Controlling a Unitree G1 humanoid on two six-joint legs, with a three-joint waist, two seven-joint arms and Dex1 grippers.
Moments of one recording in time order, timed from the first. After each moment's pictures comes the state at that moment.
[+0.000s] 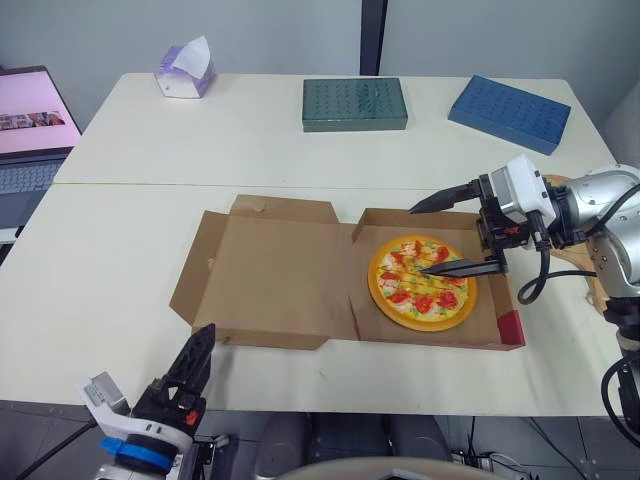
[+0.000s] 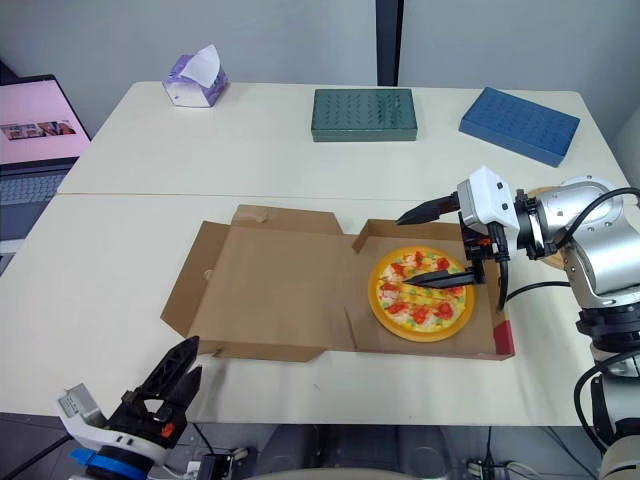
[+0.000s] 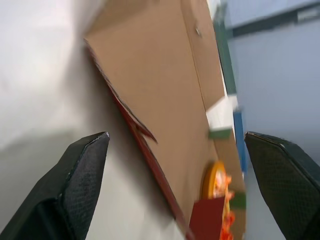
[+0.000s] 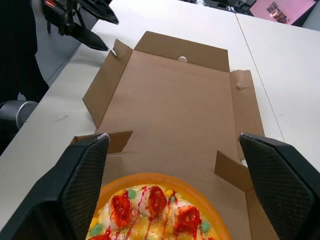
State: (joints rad) left arm 0.82 0.21 0.36 -0.75 -1.72 0.47 0.08; right arm -0.65 -0.84 0.10 -0.11 0.47 0.31 1.44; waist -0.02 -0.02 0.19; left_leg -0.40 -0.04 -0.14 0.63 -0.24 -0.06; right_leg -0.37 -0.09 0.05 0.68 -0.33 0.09
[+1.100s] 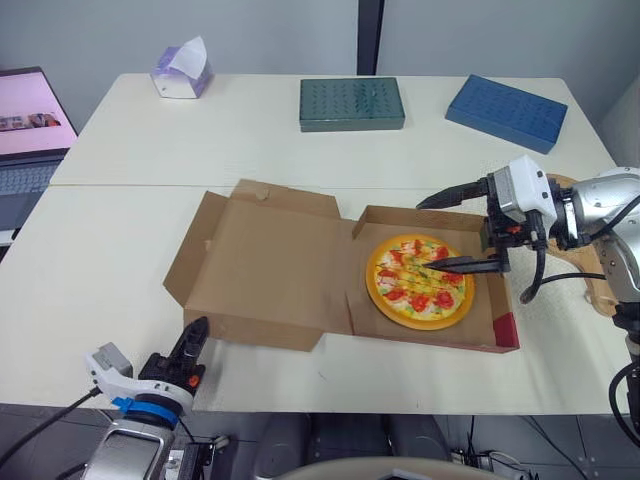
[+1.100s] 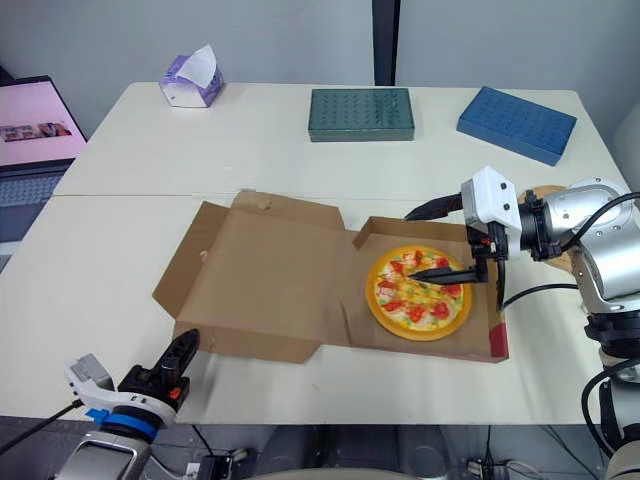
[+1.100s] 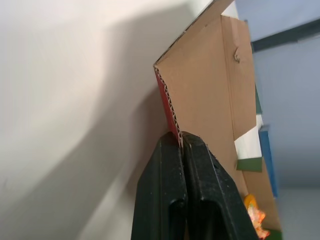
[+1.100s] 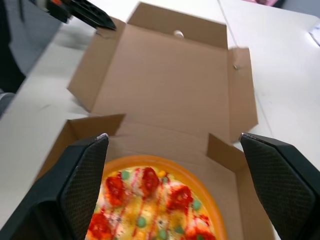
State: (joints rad) left arm 0.65 0.32 0.35 -0.69 -1.58 0.41 0.16; right arm -0.62 -0.87 0.08 -0.13 0.43 0.34 1.33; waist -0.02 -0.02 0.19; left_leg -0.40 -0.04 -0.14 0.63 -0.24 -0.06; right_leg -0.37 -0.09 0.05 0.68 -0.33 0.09
